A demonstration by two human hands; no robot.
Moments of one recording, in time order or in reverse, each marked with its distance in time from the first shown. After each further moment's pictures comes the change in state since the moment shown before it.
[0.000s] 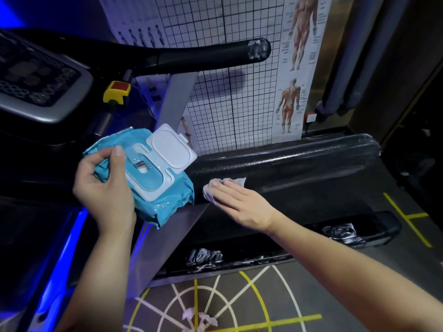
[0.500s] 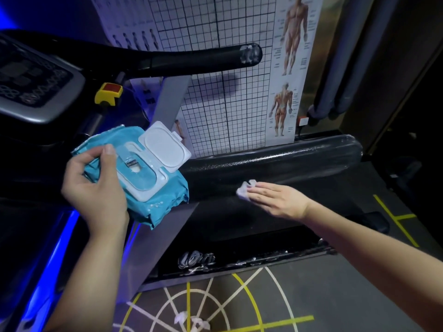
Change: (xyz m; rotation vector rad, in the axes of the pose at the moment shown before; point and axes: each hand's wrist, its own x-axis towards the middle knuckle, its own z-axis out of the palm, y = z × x) left_hand -0.011 0.001 0.002 0.013 0.020 0.058; right_hand -0.086 0.066 -0.053 -0.058 -0.255 -0.129
